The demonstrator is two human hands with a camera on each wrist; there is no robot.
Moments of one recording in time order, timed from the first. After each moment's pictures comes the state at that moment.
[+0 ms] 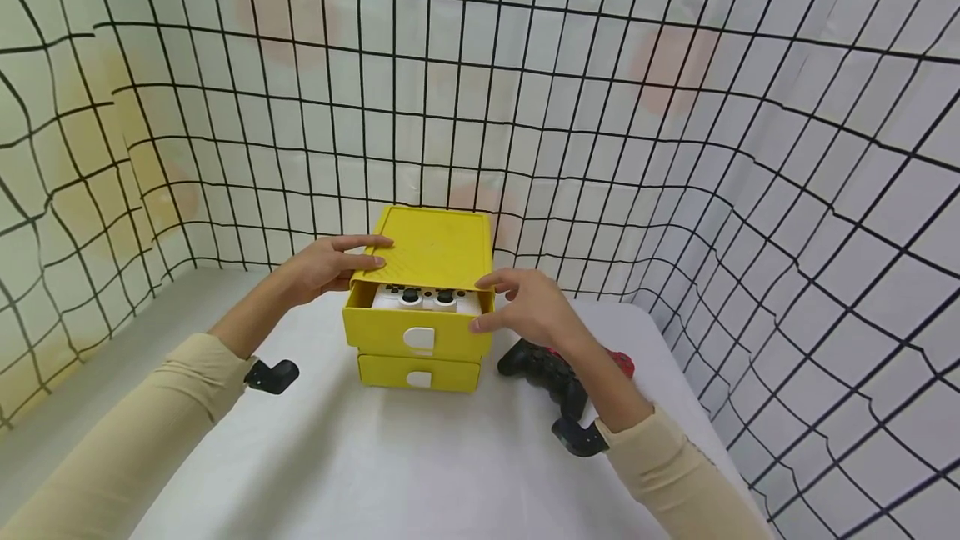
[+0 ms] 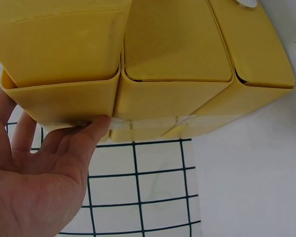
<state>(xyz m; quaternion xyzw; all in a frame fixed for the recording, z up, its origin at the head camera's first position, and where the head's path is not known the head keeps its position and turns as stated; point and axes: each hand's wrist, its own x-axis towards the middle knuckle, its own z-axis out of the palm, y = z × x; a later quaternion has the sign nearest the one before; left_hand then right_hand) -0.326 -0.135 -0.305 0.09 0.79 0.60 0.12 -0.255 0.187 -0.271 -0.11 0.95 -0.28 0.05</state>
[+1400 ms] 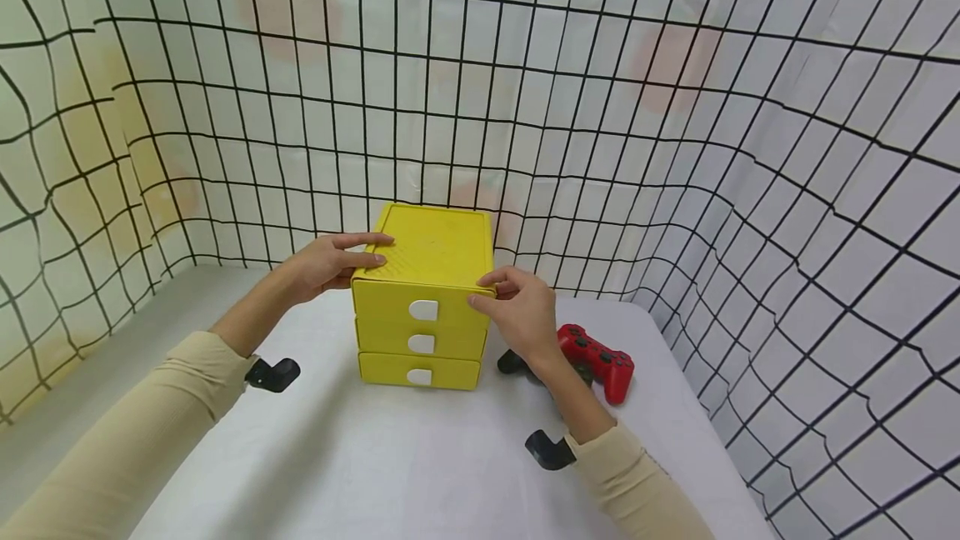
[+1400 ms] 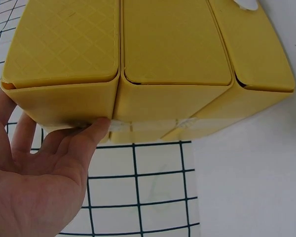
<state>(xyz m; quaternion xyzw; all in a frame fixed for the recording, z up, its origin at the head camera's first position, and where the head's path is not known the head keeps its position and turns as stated) -0.325 -0.136 -0.306 0.09 0.78 0.61 0.12 -0.267 0.175 -0.325 -0.13 0.85 -0.47 -0.18</state>
